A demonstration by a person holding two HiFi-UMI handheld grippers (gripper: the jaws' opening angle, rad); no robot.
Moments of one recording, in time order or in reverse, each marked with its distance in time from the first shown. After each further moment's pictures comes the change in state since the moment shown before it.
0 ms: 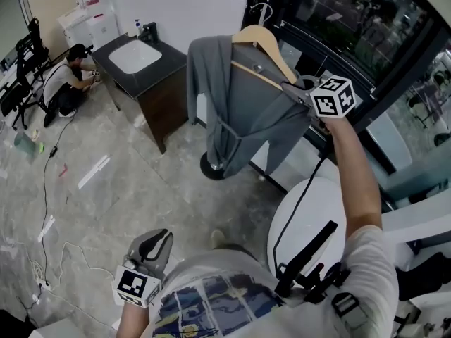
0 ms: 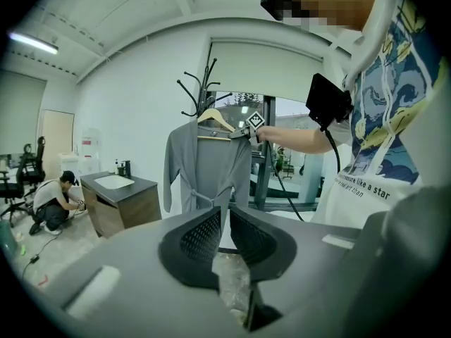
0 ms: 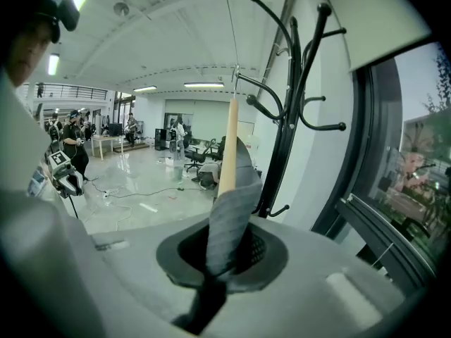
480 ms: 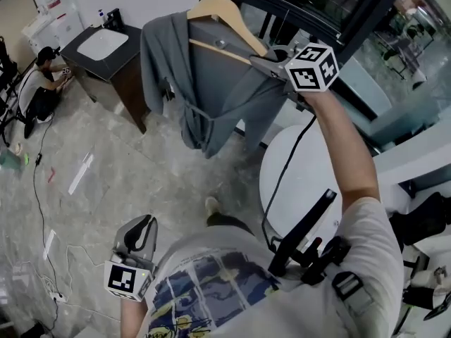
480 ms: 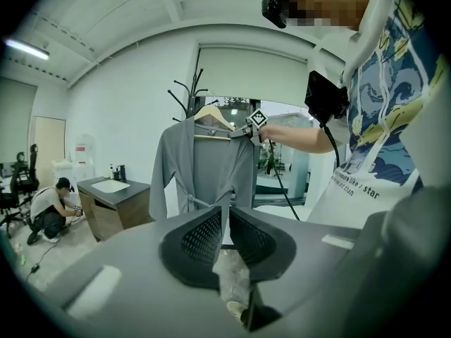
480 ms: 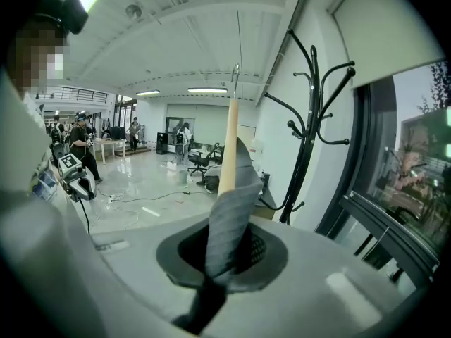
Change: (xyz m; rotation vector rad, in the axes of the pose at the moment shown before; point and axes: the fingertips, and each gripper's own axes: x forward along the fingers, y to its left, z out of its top) left arm -0.078 -0.019 -0.001 0.042 -0.011 -0.036; right arm -0.058 0.125 0.018 0.001 -0.030 -0.005
